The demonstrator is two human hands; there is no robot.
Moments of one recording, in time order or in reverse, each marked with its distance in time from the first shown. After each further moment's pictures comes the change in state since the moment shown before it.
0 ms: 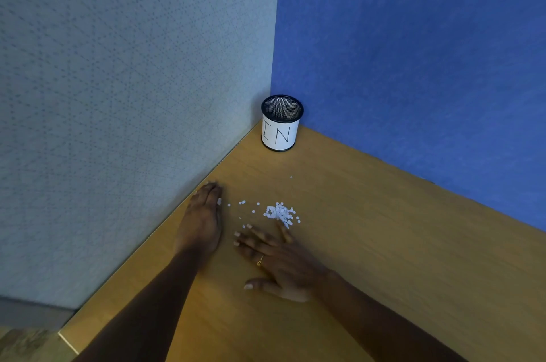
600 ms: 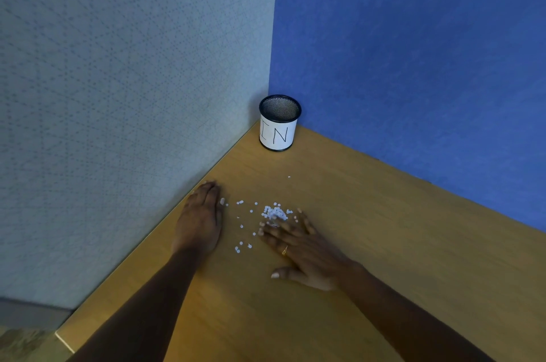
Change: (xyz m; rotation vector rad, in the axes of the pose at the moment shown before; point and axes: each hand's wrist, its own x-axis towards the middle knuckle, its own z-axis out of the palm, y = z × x) left_hand -0.001 0.004 -0.005 0.033 0.005 -0.032; right_hand -0.028 0.039 0.000 -0.013 -0.025 0.086
